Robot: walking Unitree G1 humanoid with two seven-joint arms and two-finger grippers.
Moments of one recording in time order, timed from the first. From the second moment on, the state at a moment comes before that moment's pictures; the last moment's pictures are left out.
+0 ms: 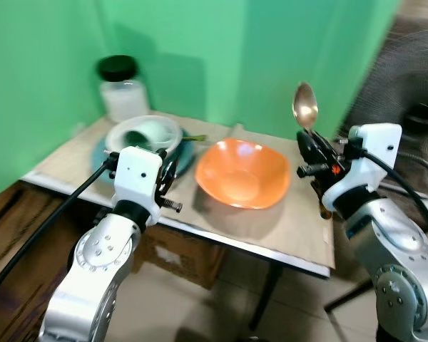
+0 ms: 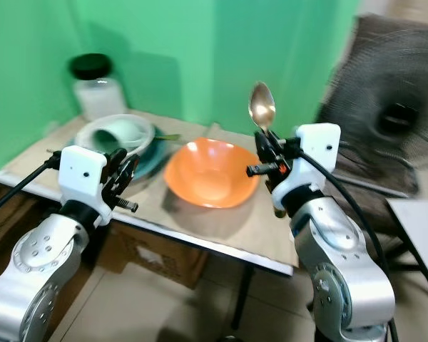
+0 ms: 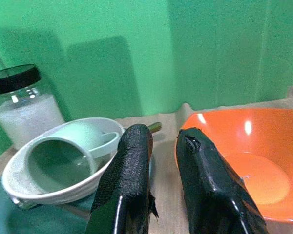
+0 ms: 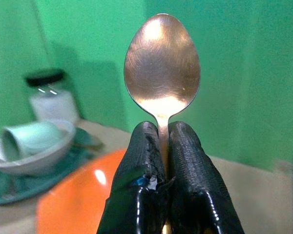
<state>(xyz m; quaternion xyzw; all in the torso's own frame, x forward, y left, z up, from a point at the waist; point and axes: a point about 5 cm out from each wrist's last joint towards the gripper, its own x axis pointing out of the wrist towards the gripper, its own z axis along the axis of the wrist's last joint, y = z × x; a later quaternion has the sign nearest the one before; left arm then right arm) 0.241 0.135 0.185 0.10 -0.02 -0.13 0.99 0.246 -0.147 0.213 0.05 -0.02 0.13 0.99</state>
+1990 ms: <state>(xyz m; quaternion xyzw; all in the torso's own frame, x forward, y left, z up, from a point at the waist) 0.248 0.152 0.193 0.07 -0.02 -0.09 0.99 0.250 -0.139 0.188 0.05 0.04 0.08 0.99</state>
